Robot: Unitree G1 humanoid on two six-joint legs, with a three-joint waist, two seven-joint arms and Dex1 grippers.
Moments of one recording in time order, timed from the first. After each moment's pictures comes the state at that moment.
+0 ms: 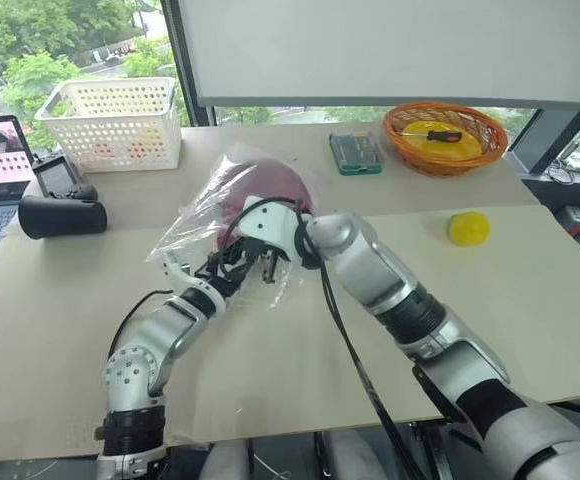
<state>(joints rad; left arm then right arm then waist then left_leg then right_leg) -0.25 0.16 0.20 -0.17 -1.71 0.64 0.38 -1.00 -0.22 0.54 0.07 -0.19 0.71 0.80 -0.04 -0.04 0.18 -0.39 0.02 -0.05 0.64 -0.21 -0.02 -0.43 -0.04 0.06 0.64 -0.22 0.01</state>
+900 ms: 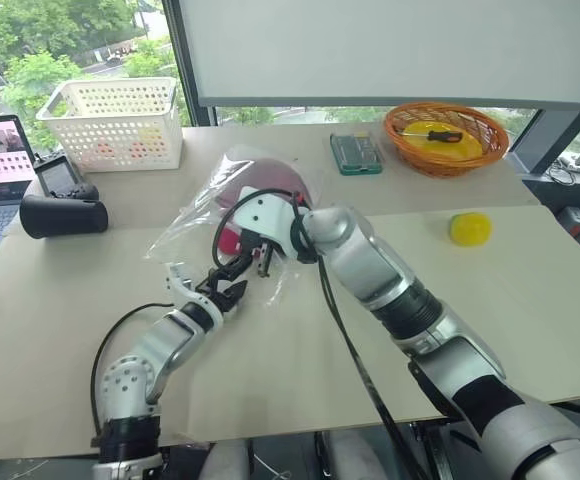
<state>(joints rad) -0.24 0.18 0.22 -0.06 -1.65 0.70 0.30 -1.03 -0.20 0.53 0.08 -0.19 0.71 0.78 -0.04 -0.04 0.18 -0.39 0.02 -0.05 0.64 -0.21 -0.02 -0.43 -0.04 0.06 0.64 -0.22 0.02</state>
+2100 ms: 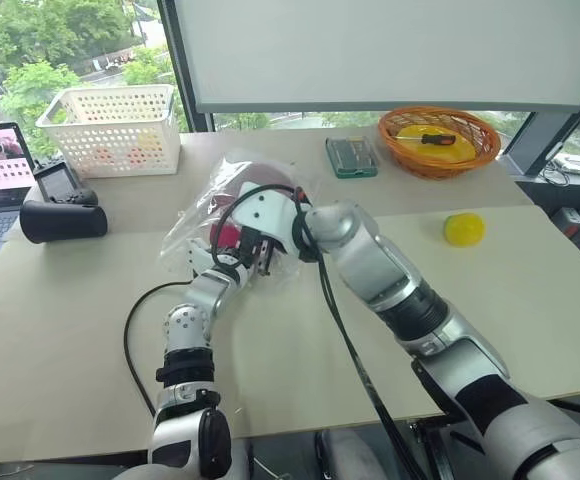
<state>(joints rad) -0.55 -0.07 0.42 0.26 -1.27 0.59 0.25 -1.03 -0.22 0.53 0.01 -0.18 0.75 0.78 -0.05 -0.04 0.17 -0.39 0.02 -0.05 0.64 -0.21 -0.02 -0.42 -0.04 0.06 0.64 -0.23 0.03</state>
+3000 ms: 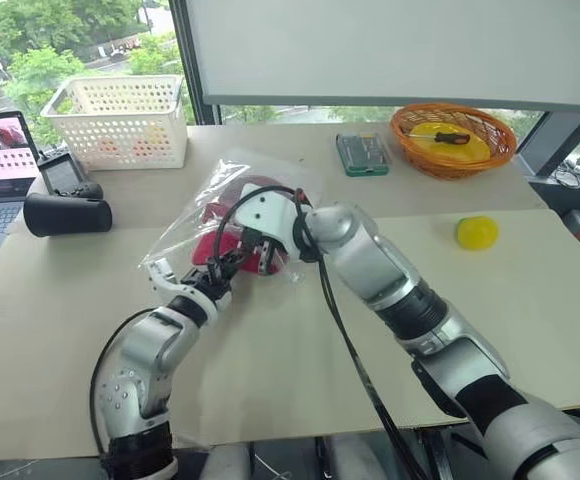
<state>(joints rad) -0.17 0.06 0.27 -0.36 -1.92 0.60 0.59 -1.03 -0.22 0.53 0.04 -0.18 0.73 0.78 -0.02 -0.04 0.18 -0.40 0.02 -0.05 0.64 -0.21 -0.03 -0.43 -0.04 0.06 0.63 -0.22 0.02</state>
